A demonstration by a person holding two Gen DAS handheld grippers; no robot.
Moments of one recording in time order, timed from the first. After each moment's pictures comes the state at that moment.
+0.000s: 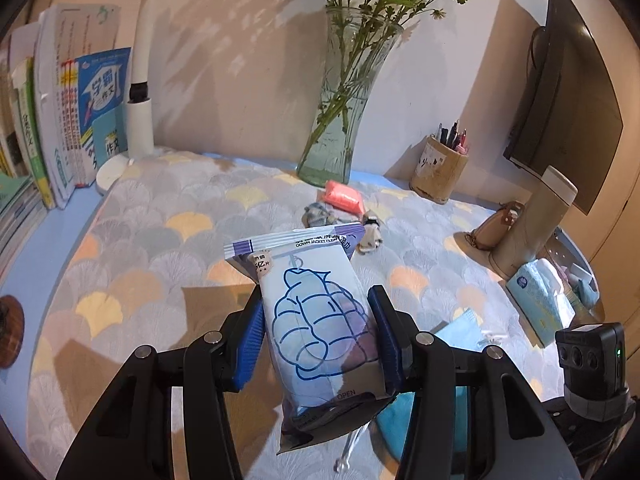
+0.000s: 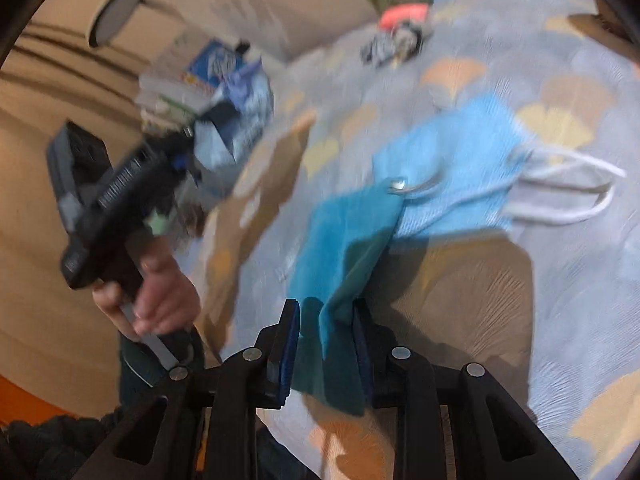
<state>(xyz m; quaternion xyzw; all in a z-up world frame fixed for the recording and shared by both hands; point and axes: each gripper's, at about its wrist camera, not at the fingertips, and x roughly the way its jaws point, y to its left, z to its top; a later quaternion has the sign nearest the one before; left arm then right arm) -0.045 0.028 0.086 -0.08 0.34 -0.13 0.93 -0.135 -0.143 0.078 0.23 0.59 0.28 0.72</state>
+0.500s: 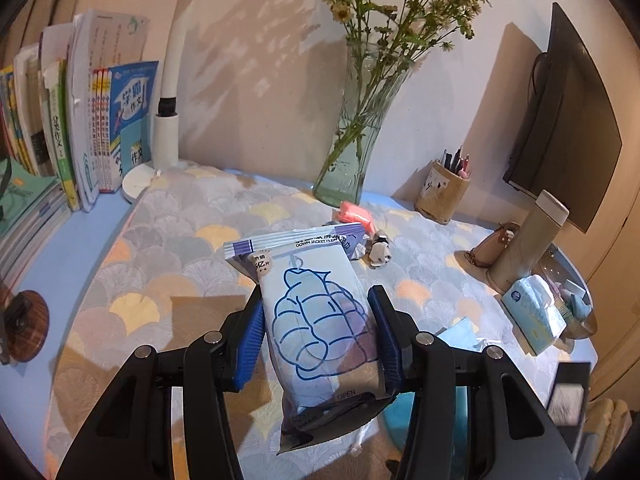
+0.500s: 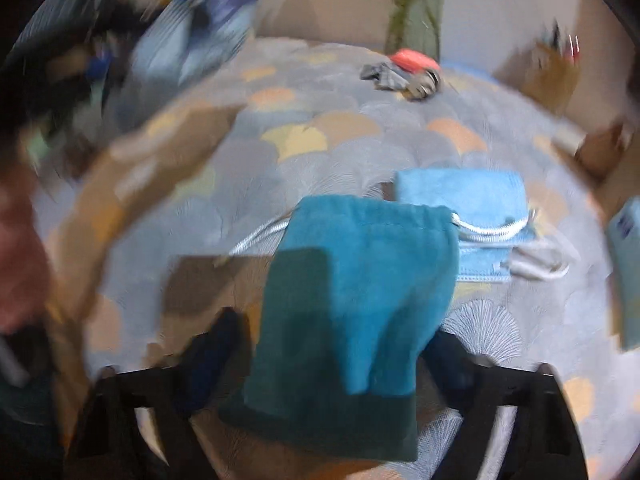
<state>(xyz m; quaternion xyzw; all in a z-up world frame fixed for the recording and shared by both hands) -0.068 0.055 0.106 -0.10 0.32 -0.12 0.94 -0.147 -0.041 0.087 -0.08 0.56 0.11 0.82</state>
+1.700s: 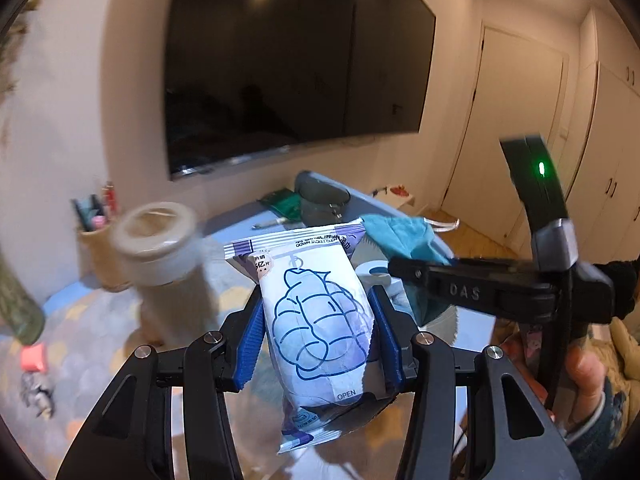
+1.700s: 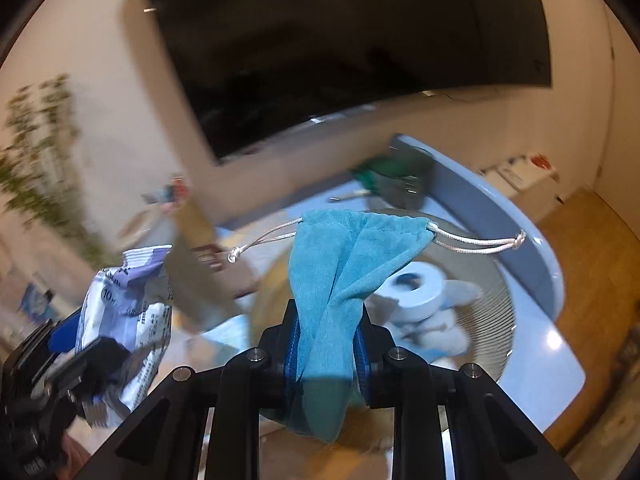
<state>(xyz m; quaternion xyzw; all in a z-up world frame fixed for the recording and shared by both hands) -0.056 -0.388 0.183 0.08 0.30 -0.43 0.85 -0.159 -0.487 0.256 0.17 0.42 -0.20 0.87</state>
